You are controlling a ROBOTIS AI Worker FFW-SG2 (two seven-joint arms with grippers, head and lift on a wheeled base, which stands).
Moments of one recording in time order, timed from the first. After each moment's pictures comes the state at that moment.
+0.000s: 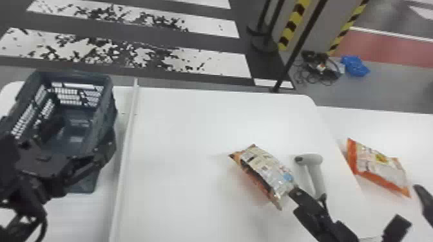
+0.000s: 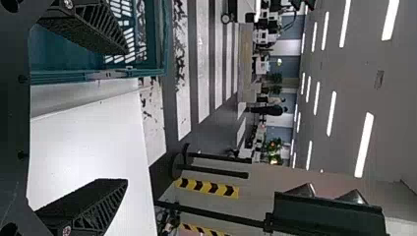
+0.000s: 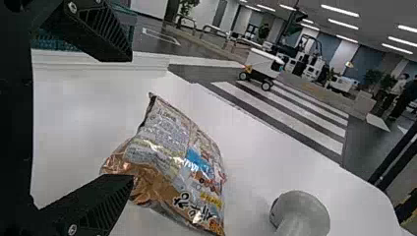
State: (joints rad) left arm 0.53 0.28 -0.07 -2.25 0.24 0.32 -0.06; right arm 0.70 0.00 -0.63 -2.05 -1.16 0.86 0.35
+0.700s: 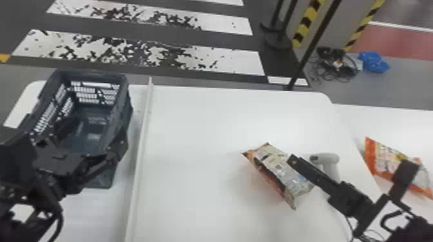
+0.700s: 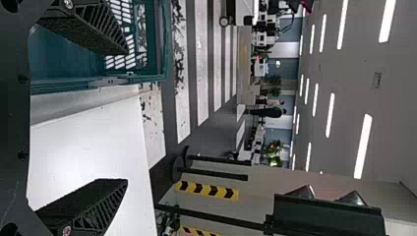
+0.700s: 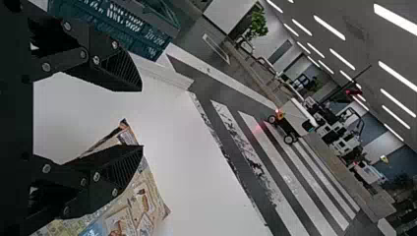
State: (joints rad) left arm 0.54 0.29 -0.06 -2.25 0.24 0.30 -0.06; right arm 0.53 -0.13 -0.53 -2.11 -0.74 0.82 0.59
